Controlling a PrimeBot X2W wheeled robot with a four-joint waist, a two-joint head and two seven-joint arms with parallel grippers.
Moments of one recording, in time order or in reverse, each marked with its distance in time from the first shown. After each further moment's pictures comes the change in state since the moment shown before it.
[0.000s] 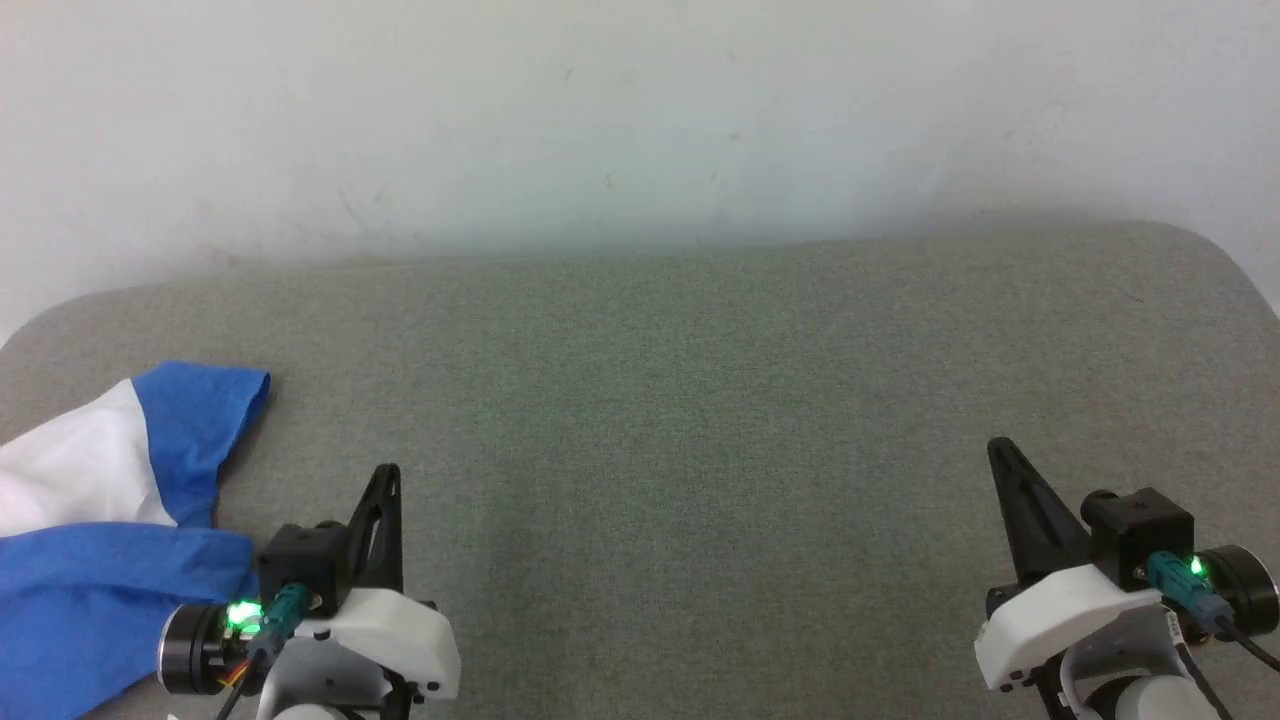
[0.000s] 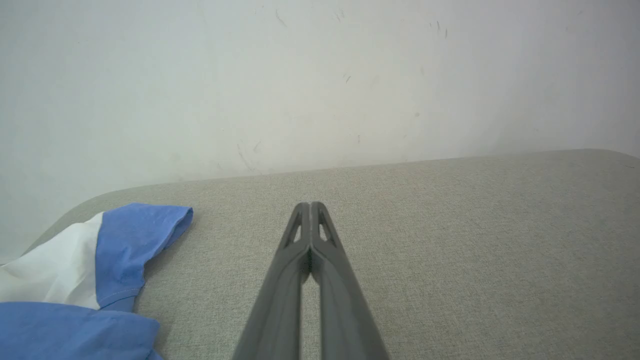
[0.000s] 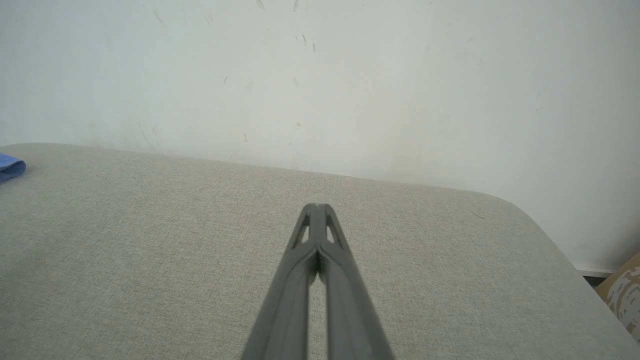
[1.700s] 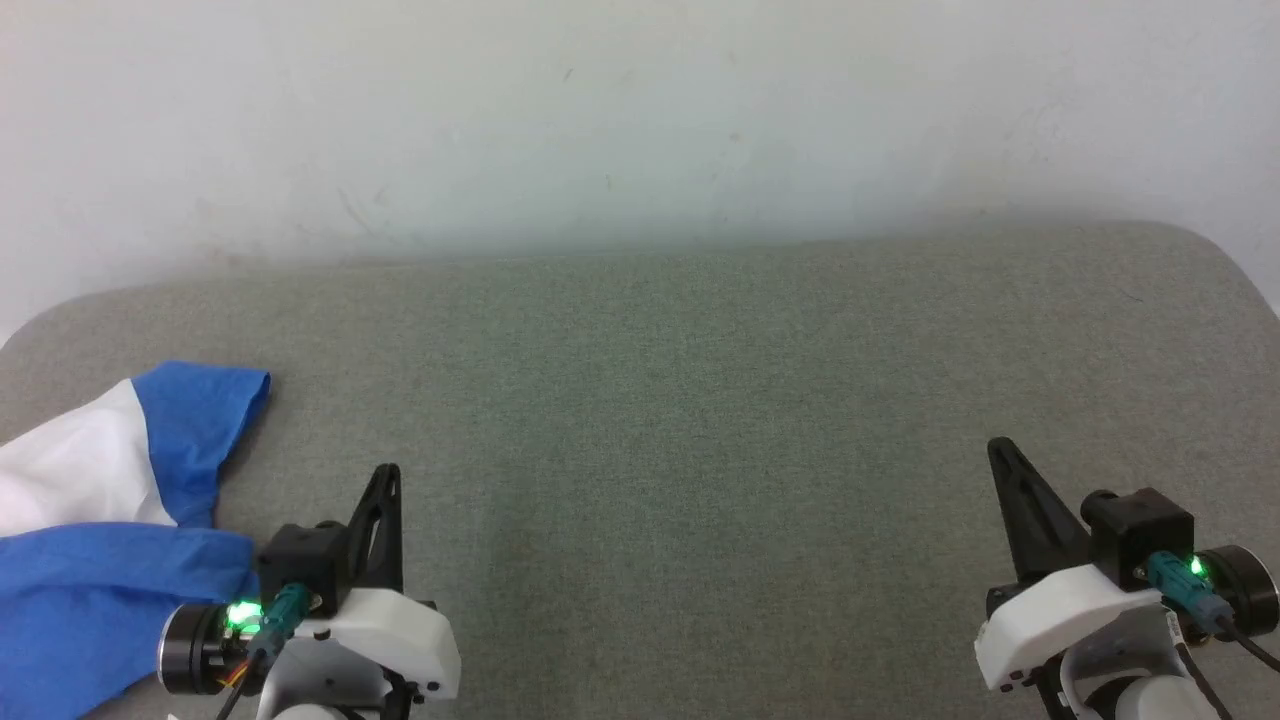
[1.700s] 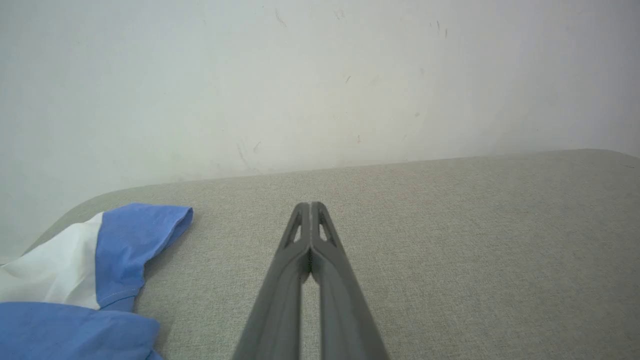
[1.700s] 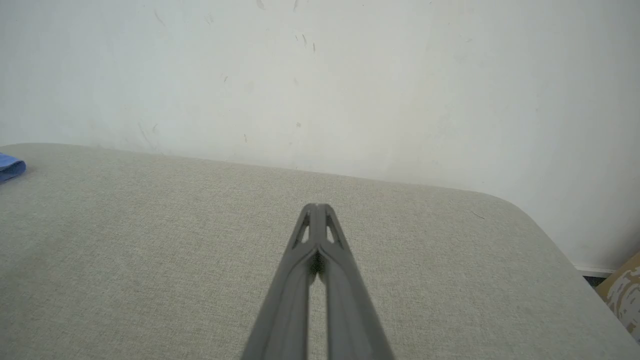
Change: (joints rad) left arm 0.000 0.000 0.000 0.000 0.000 0.000 0.000; right arm 0.000 0.000 0.000 0.000 0.000 0.000 0.000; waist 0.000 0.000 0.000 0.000
